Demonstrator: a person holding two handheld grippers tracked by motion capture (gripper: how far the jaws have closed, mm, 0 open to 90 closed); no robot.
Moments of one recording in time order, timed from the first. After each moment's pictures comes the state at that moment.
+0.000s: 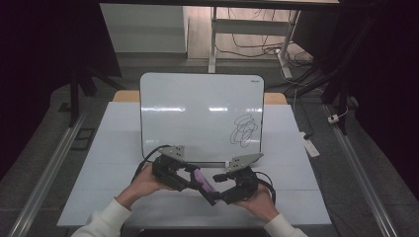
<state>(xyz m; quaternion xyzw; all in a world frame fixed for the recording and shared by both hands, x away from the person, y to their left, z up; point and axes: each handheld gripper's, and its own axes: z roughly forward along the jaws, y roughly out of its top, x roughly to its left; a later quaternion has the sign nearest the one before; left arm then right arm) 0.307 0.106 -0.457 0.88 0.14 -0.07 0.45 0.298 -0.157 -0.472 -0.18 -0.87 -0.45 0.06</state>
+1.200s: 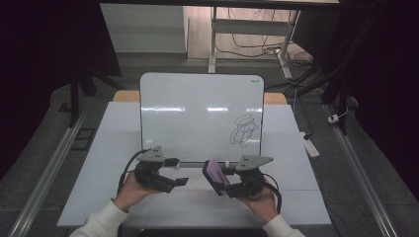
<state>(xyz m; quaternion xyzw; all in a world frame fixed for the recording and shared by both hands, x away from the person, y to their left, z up) 0.280 0.155 -0.470 0.84 0.29 0.04 0.47 0.295 -0.171 -0.470 -0.21 -0.85 -0.47 -0.05</state>
